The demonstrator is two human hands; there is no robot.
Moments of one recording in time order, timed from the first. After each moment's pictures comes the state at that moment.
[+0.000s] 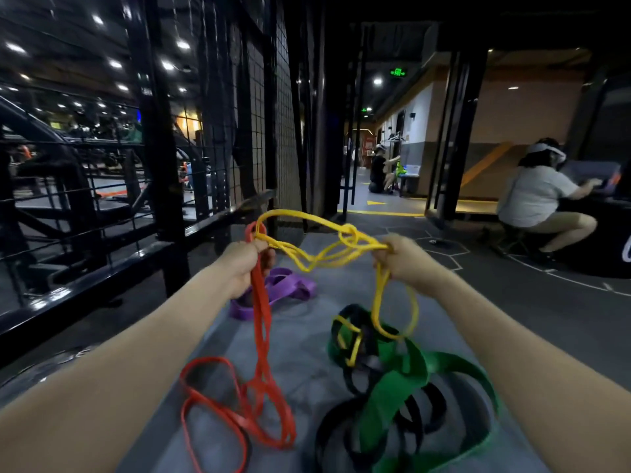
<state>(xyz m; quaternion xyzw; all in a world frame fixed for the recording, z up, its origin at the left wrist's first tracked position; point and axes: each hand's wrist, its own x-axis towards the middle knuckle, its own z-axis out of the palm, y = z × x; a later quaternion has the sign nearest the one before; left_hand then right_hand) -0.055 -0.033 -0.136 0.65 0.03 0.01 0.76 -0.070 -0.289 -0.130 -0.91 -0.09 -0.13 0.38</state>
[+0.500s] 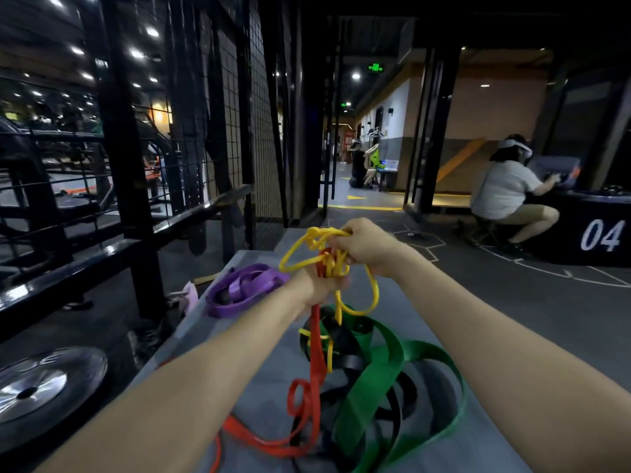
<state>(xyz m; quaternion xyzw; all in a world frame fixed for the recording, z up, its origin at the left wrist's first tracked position) -0.088 -0.155 -0.165 0.77 -0.15 -0.05 0.61 -0.085 -0.268 -0.108 -0.89 -0.10 -0.07 0.44</state>
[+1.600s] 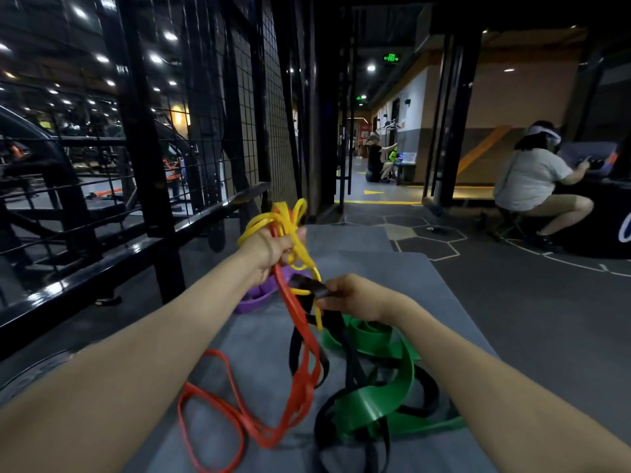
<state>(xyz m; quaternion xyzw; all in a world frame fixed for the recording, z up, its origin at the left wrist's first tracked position) -0.057 -0.081 -0.136 0.70 -0.10 0.05 0.71 -0.091 -0.252 -0.181 -0.90 -0.24 0.03 0.37</state>
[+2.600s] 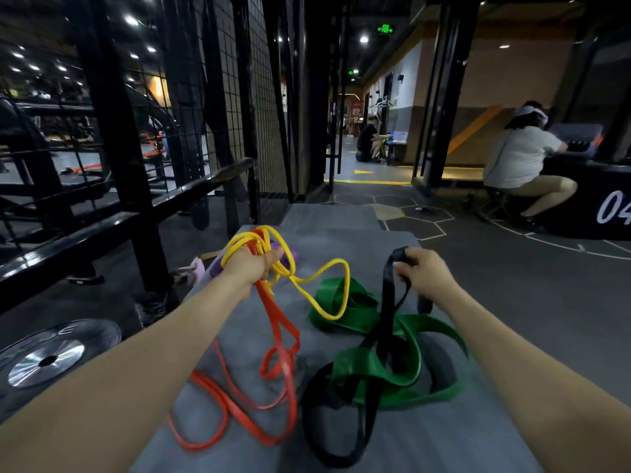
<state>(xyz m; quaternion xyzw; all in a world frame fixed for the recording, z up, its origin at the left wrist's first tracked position) -0.036 -0.076 -0.211 0.77 0.01 0.05 0.63 -0.088 -0.358 -0.208 -0.91 0.05 -0.17 0.37</state>
